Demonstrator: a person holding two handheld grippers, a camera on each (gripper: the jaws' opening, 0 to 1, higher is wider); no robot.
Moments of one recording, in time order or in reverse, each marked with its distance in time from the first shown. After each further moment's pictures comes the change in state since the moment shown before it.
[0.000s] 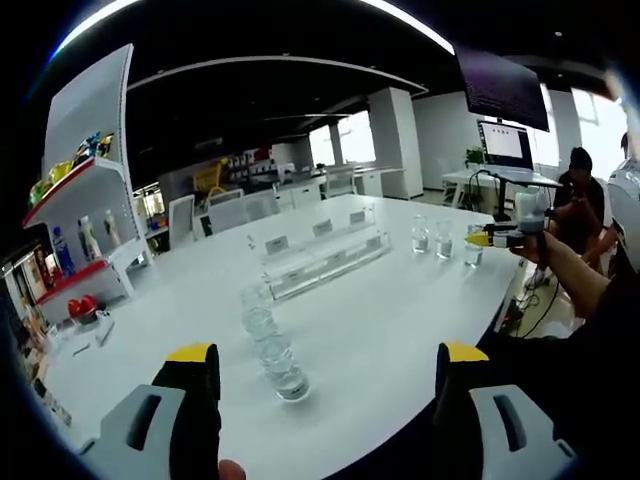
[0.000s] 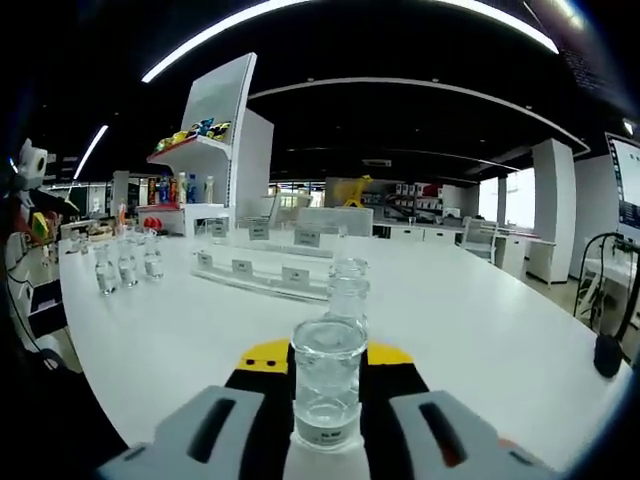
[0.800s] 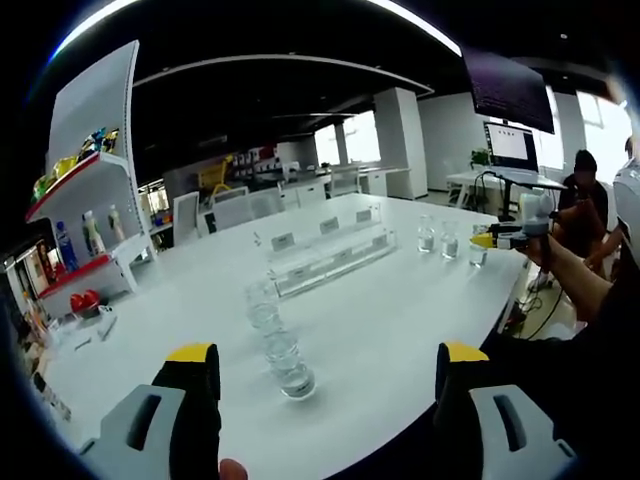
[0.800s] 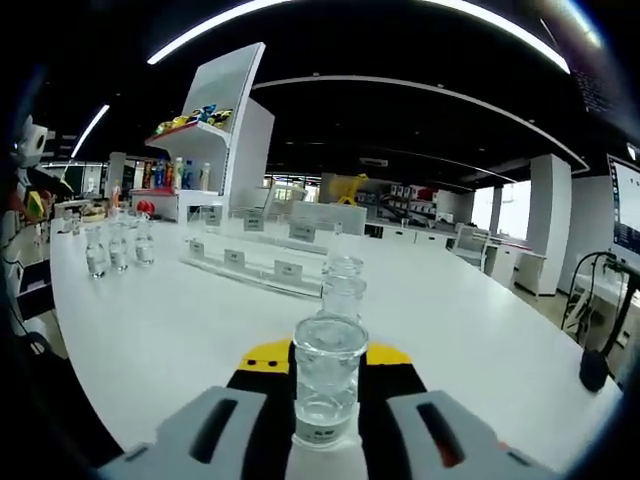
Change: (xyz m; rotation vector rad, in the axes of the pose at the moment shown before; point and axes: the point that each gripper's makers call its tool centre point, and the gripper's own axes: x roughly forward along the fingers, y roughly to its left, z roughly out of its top) left arm 0.000 0.008 -0.005 -0.015 0.005 0.018; right arm 0.001 -0.001 0.000 -0.066 0.022 -0.053
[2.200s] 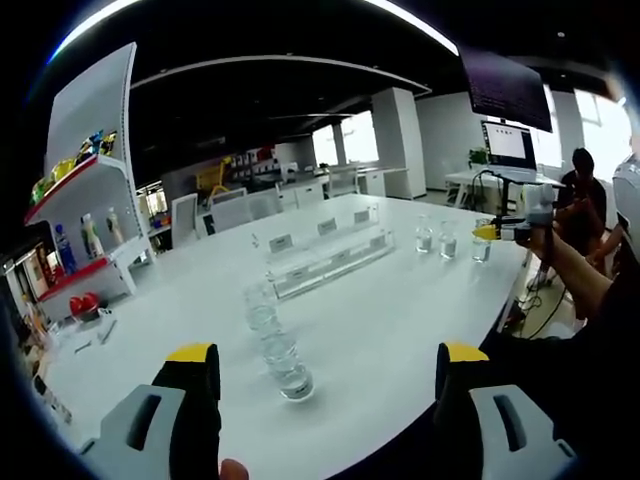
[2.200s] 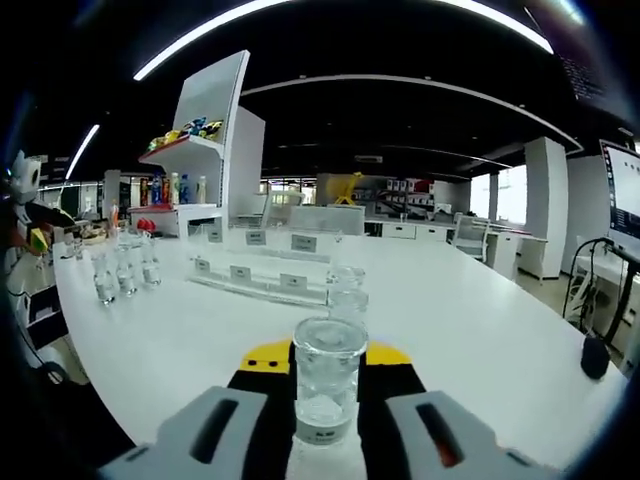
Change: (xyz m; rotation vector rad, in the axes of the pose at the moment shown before) left arm -0.001 0.001 0.002 0.009 -0.001 -0.003; right arm -0.016 0.006 0.023 0.080 0.001 0.017
